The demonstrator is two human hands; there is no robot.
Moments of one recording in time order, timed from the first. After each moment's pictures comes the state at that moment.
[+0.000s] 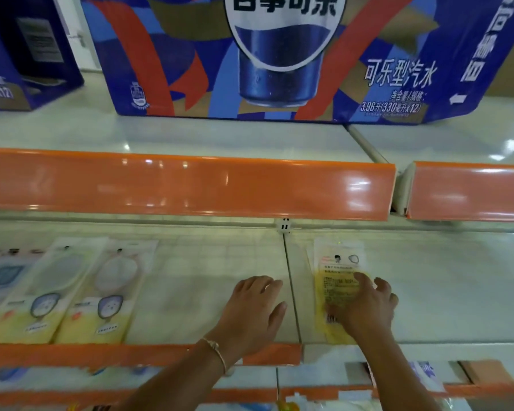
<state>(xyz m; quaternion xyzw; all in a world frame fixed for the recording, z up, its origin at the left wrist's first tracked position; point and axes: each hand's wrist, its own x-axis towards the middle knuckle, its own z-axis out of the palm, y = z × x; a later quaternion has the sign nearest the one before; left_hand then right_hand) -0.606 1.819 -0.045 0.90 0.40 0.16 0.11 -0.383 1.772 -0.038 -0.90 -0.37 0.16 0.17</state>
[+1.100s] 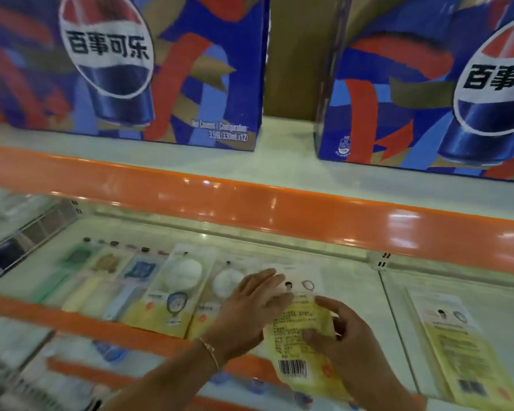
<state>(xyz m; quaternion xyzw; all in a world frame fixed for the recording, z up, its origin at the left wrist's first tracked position) -0.822 1.856 -0.016 0.89 0.36 0.27 -0.02 -0.624 1.778 0.031 -0.64 -0.43 0.49 0.40</state>
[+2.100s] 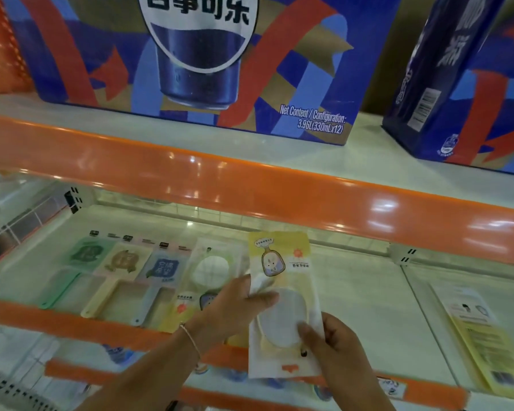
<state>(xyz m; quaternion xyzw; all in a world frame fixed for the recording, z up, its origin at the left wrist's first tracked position) -0.918 1.882 -0.001 0.64 0.44 0.31 0.56 -0.733 1.793 -0.004 -0.64 -0.43 0.46 0.44</state>
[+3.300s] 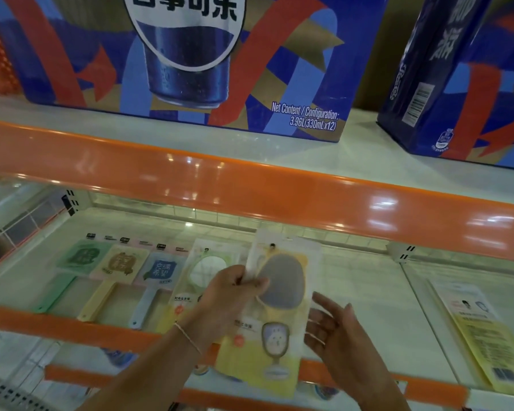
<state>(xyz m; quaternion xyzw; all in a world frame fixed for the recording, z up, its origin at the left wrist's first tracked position) -0.917 1.885 0.013 0.51 0.52 0.36 0.57 -0.708 1.809 -0.015 -0.41 -0.24 0.68 0.56</state>
